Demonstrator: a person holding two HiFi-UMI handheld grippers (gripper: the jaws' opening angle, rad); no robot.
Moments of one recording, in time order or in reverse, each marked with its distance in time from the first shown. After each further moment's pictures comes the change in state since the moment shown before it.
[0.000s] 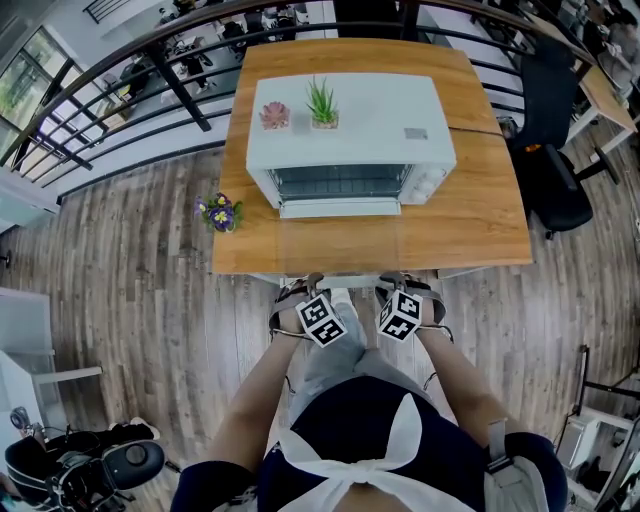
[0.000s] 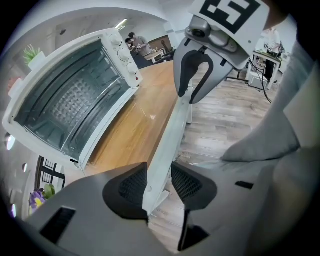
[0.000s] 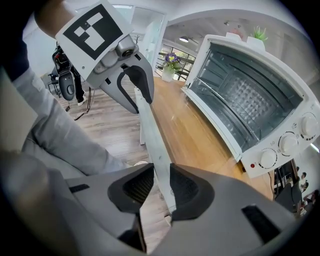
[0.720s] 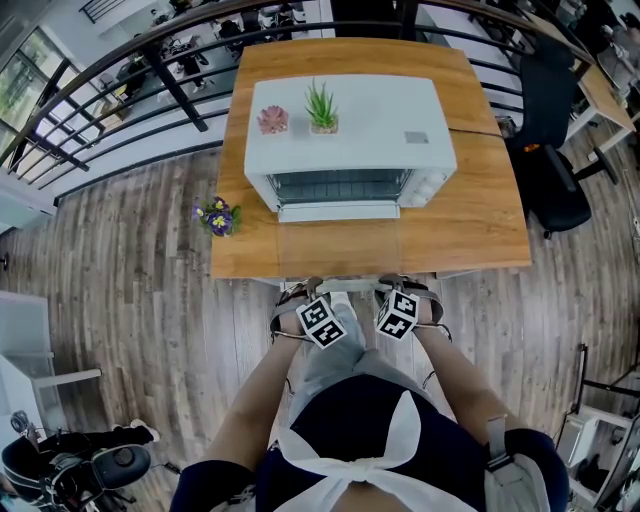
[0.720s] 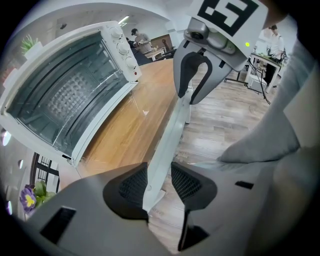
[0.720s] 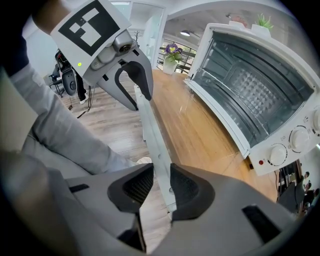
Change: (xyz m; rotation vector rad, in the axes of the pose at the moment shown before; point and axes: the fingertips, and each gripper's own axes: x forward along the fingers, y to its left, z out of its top) left arm 0.008 -0.001 -0.004 -0.021 0.014 -0.034; right arm 0.017 0.003 -0.008 0.006 0.051 0.050
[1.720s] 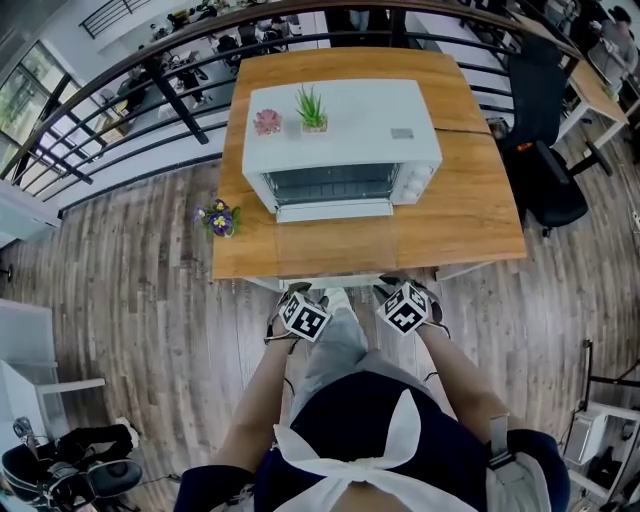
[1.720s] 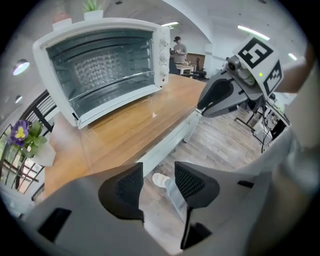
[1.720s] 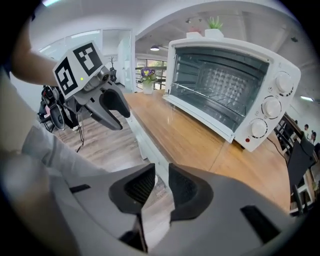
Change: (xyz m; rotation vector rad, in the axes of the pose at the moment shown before) left arm -0.031 -0.003 -0.010 -0.439 -0.076 -0.111; right arm -0.035 -0.006 0.006 0.308 -0.168 -0.006
